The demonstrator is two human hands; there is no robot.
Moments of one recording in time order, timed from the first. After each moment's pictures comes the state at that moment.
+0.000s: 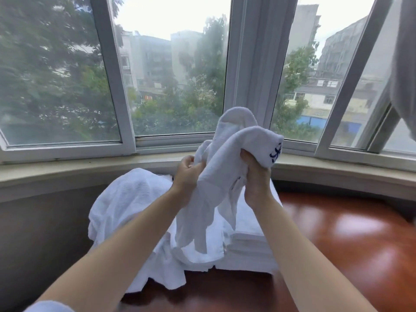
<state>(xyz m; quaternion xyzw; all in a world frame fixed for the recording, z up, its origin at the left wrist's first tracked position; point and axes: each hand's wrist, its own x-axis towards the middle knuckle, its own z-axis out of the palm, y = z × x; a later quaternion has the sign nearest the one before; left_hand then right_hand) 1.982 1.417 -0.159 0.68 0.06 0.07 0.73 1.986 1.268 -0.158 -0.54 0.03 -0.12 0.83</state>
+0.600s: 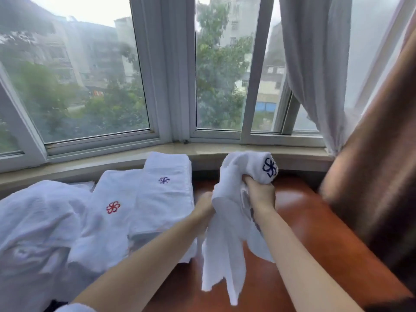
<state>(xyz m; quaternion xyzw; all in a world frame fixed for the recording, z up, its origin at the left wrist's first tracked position) 1.954 1.134 -0.212 0.71 0.01 -0.22 0.67 1.937 1.000 -0.192 -0.66 0.30 -0.17 0.67</state>
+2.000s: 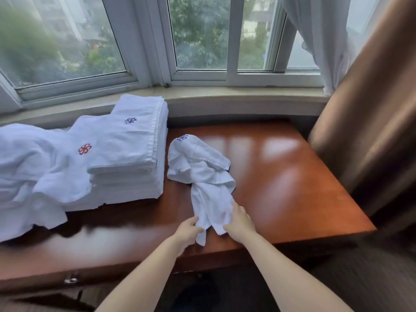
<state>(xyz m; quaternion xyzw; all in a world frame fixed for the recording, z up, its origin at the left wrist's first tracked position) 1.834 1.085 -0.410 0.78 0.14 -0.34 0.52 1.824 0.913 -0.421 -0.92 0.15 0.17 0.31</state>
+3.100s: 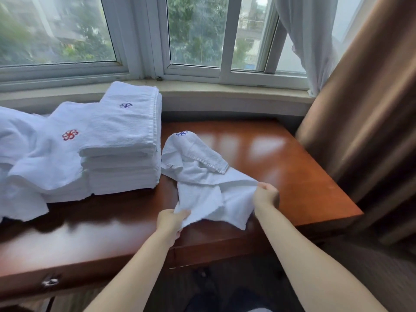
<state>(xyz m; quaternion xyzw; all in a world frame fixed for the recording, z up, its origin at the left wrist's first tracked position) 1.834 1.124 -0.433 0.71 0.27 -0.20 0.62 1.836 0.892 -0.407 -0.67 0.47 -0.18 0.55</state>
